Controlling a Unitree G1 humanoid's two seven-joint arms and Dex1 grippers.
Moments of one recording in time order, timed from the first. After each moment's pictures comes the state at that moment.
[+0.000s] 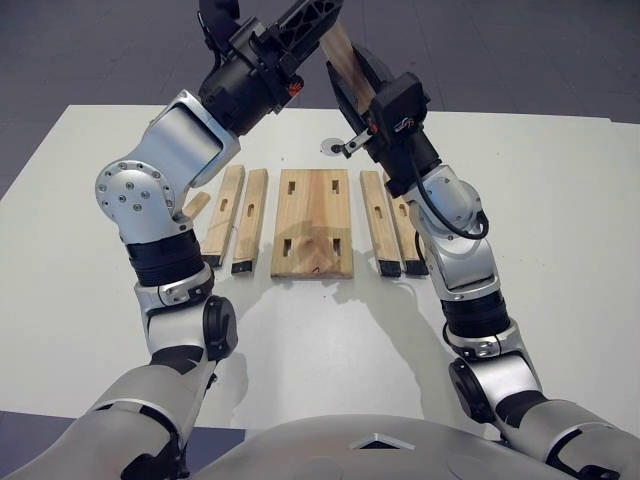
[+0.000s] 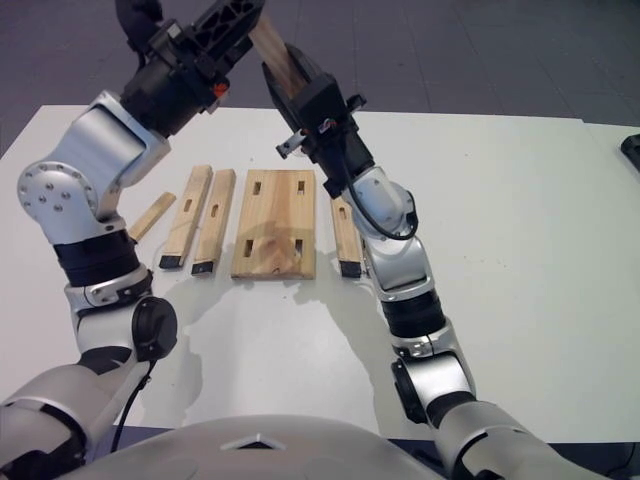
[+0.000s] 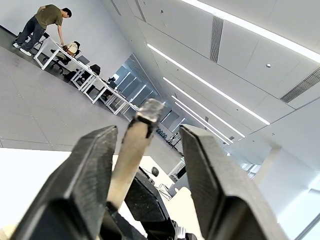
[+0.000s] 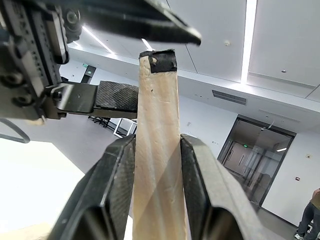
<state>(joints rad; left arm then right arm) -0.78 0.15 0.33 -0.08 -1.38 0.94 0.04 -0.51 -0.12 0.20 -0.14 -0.06 0.01 0.26</state>
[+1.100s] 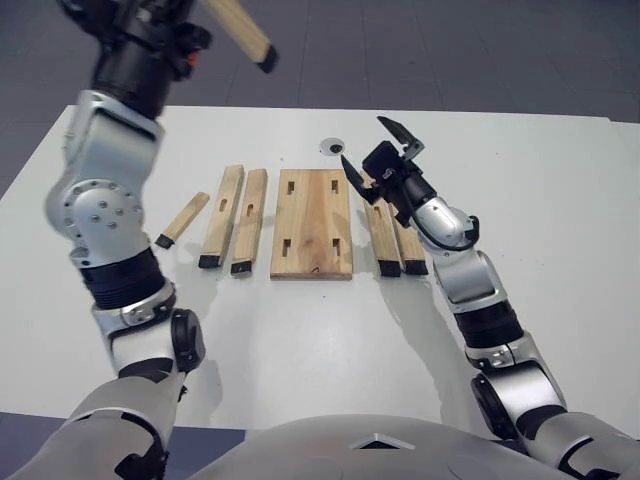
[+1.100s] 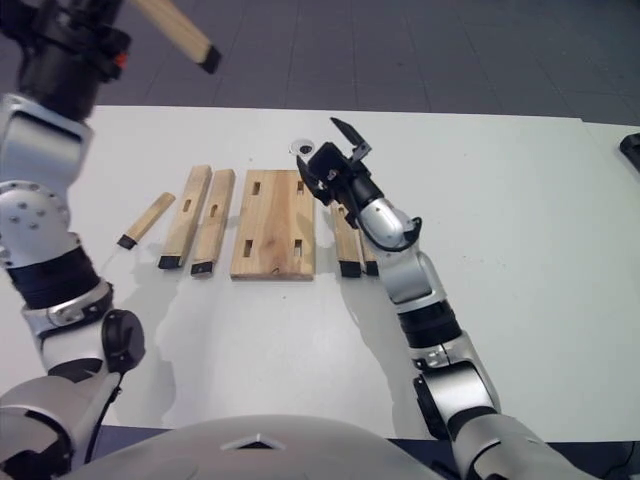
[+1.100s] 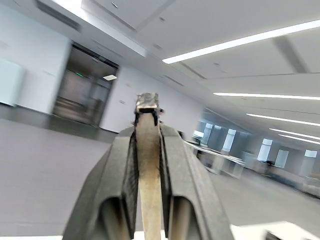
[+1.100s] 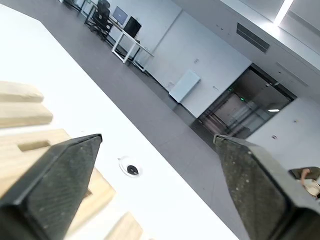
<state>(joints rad) -0.64 0.39 0.40 -0.20 -0.84 0.55 -0.12 -0.39 -0.26 0.22 -0.05 -0.29 0.15 0.25</state>
